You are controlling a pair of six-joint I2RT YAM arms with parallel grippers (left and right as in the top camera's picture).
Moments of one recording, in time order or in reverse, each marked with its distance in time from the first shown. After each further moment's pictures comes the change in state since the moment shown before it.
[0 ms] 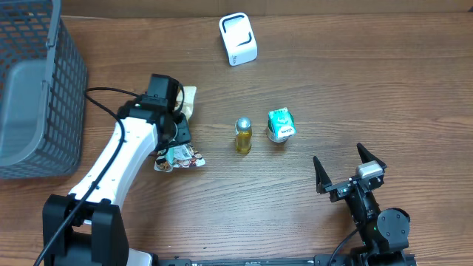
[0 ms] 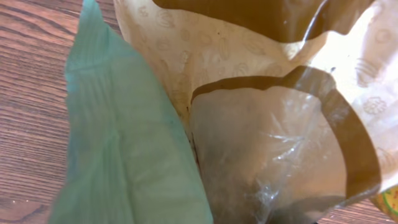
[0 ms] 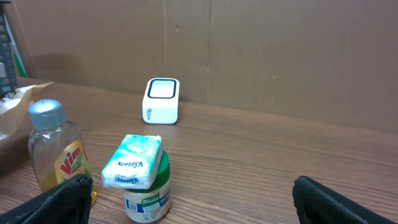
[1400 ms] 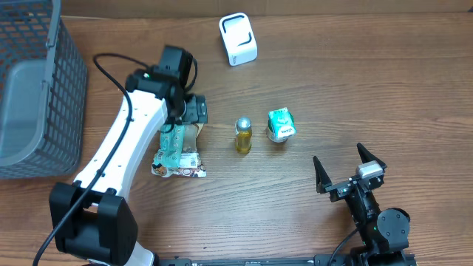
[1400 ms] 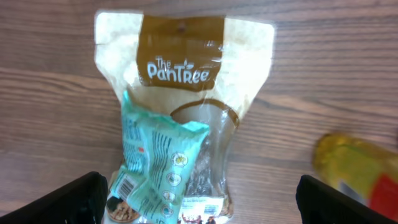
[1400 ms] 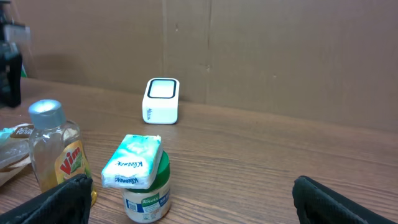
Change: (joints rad) left arm -0.053 0.113 0.350 -0.244 -0.040 0.085; right arm 0.000 0.000 0.000 0.000 0.000 0.000
